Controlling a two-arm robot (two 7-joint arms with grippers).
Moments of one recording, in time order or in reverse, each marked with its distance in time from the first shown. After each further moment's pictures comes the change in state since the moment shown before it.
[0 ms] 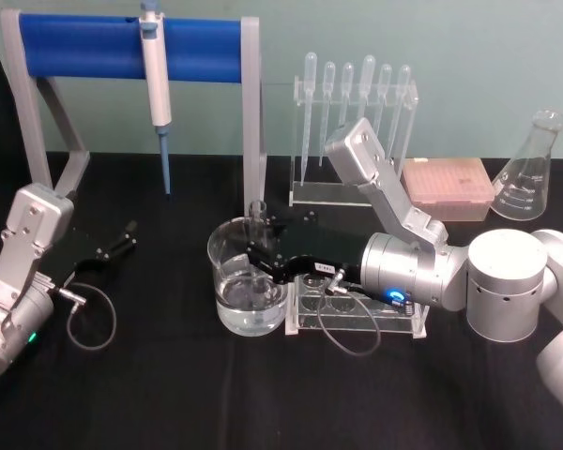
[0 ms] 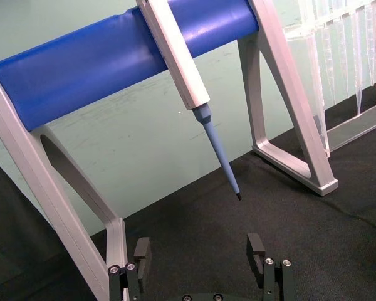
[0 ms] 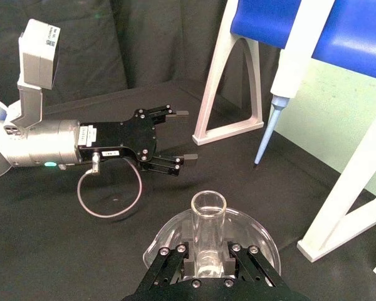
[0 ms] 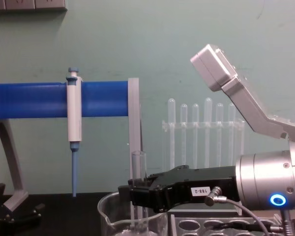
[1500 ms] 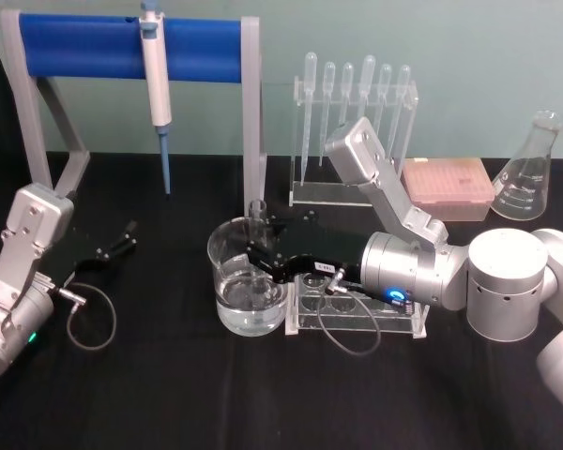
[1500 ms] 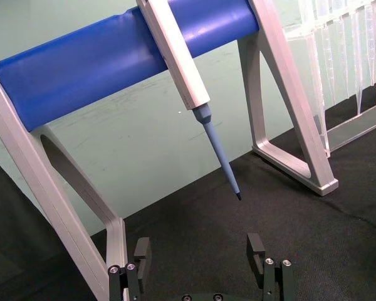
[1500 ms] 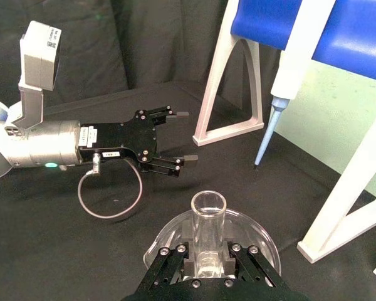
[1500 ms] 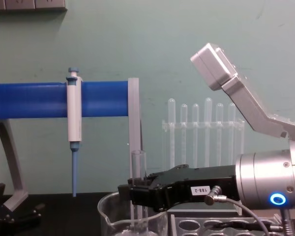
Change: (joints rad) left arm 0.000 0.000 0.000 0.000 0.000 0.000 0.000; right arm 0.001 0.001 0.000 -0.001 0.001 0.000 0.001
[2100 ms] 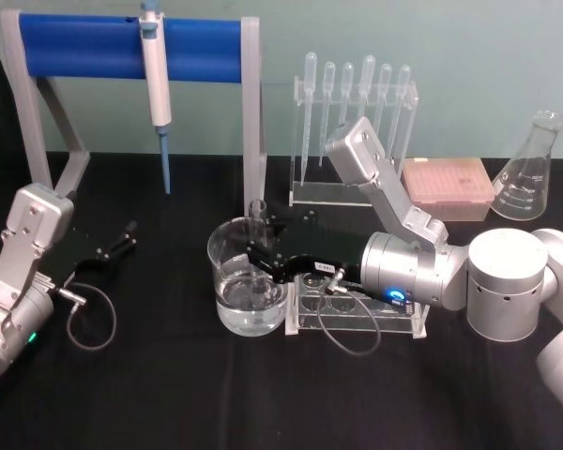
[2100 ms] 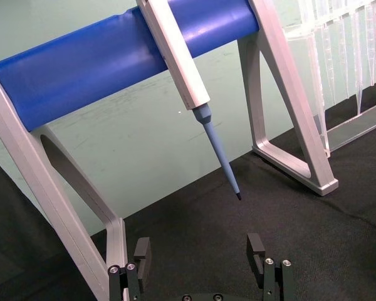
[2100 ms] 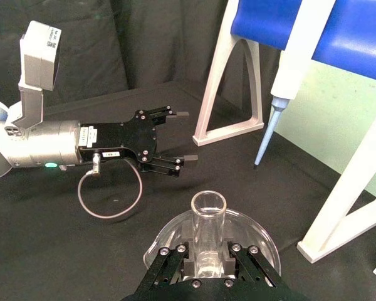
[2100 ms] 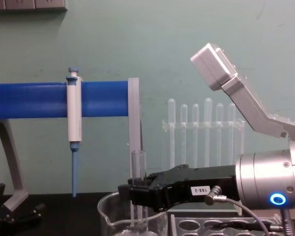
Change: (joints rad) left arm 0.000 0.000 0.000 0.000 0.000 0.000 0.000; right arm 0.000 0.000 0.000 0.000 0.000 0.000 0.000
